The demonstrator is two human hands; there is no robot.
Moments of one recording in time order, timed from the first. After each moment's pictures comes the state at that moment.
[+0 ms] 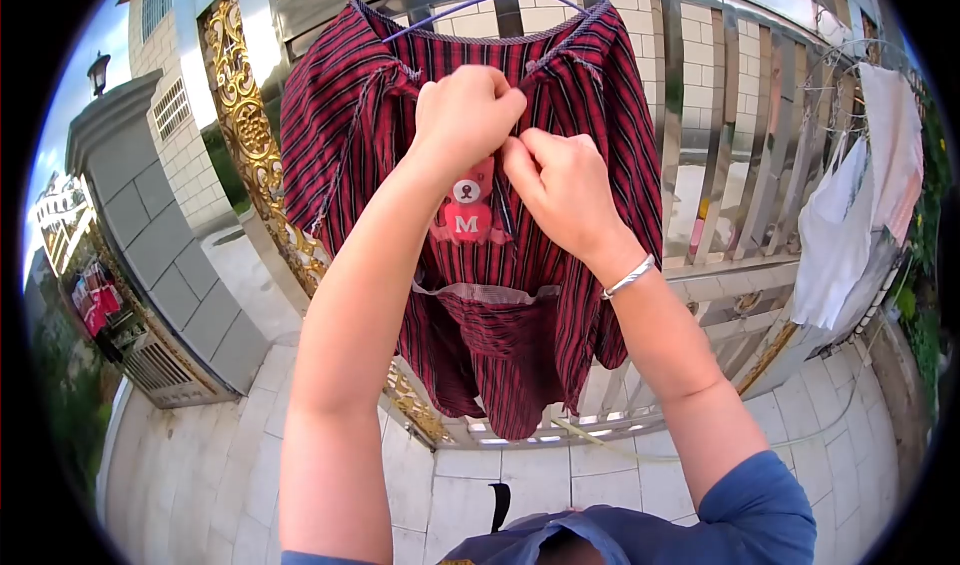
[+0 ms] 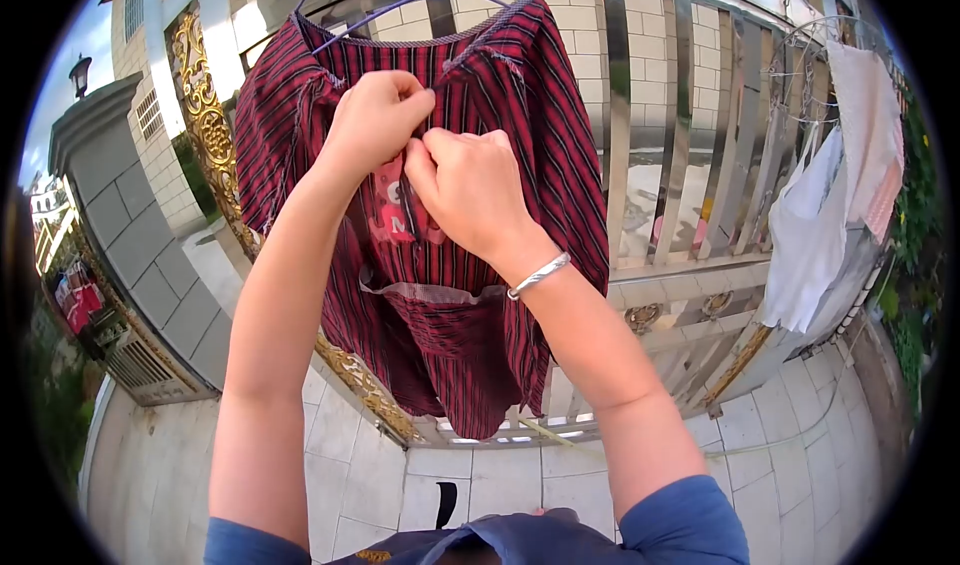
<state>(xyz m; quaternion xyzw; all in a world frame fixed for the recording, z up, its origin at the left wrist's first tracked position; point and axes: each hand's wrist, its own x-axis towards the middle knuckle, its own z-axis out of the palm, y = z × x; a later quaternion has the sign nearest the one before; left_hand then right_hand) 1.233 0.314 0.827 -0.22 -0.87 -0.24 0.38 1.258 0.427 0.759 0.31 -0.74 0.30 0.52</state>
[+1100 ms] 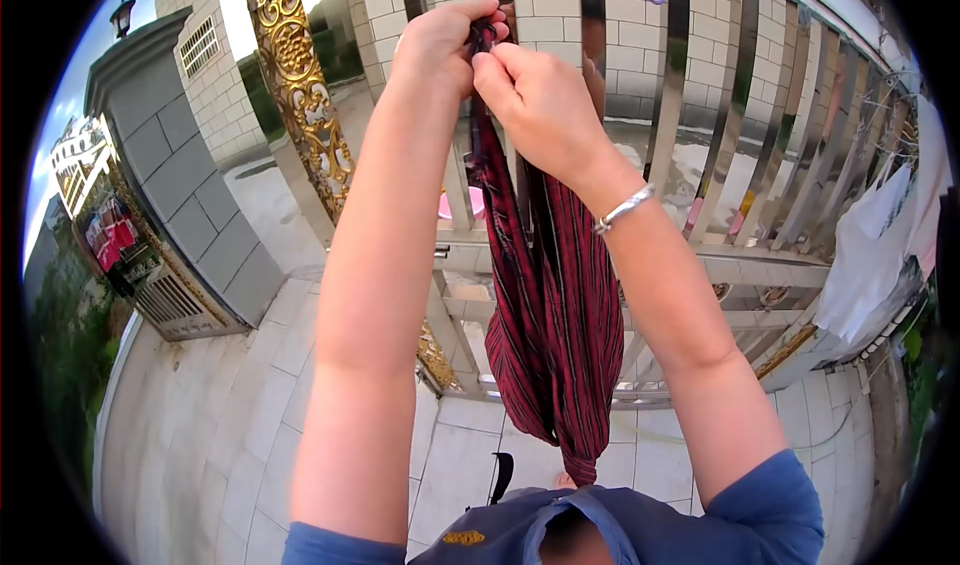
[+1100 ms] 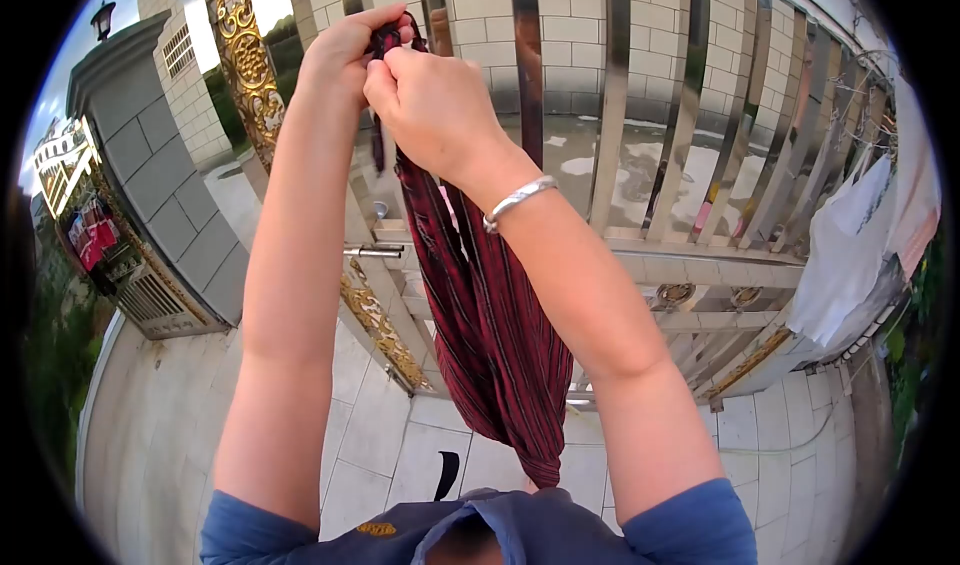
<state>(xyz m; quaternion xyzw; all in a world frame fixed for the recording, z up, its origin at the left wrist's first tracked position) 1.221 0.253 0.831 -0.15 -0.51 -0.84 0.08 1.252 0.360 0.771 0.40 -0.70 0.43 0.41</state>
